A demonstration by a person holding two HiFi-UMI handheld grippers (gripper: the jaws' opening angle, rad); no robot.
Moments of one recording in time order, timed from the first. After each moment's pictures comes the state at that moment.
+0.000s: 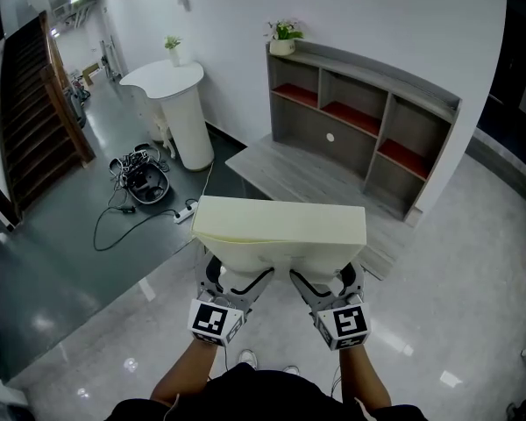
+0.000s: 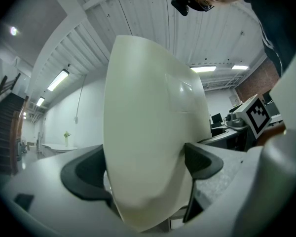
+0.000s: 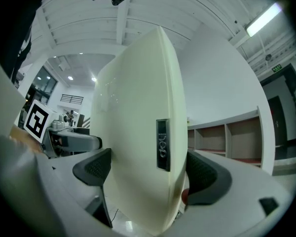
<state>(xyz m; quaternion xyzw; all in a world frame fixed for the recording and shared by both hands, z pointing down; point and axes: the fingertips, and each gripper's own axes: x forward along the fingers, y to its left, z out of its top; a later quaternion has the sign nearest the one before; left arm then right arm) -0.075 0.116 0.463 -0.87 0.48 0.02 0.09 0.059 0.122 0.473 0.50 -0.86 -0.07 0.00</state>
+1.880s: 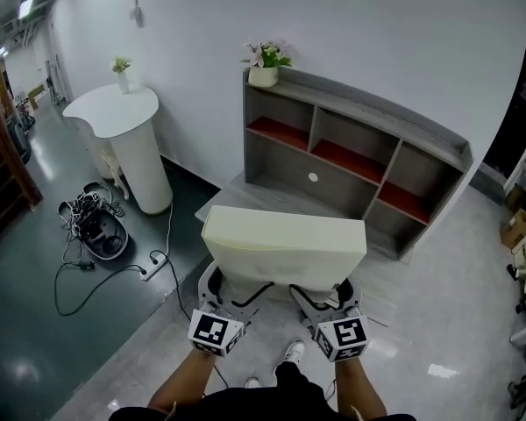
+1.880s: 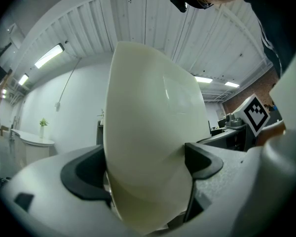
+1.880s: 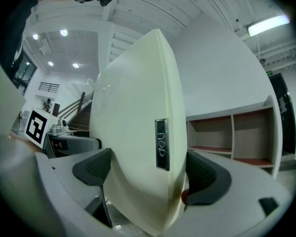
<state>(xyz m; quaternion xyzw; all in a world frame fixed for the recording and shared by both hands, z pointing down) -0.123 -0.140 0.473 -0.93 0.37 0.05 0.06 0.008 -0.104 0.475 0.60 -0.80 -0.05 0.03</state>
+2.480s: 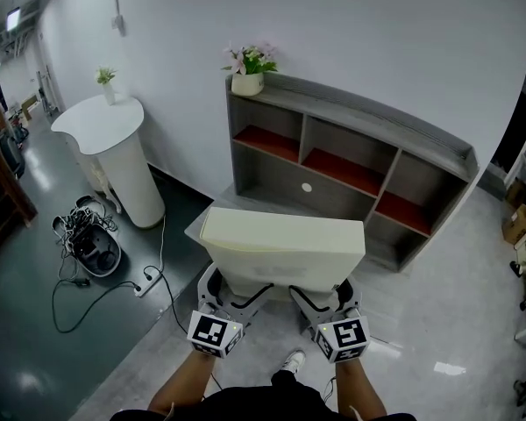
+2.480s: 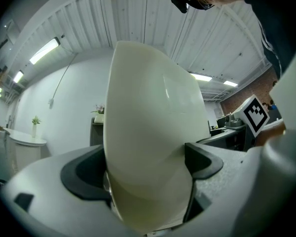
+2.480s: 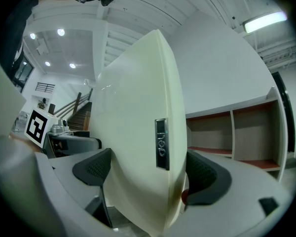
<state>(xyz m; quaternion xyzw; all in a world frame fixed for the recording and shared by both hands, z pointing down) -0.077 -0.213 0.474 -0.93 0.35 0.04 0.06 0.051 -0.173 0.474 0.61 -0.79 -0.04 0.02</state>
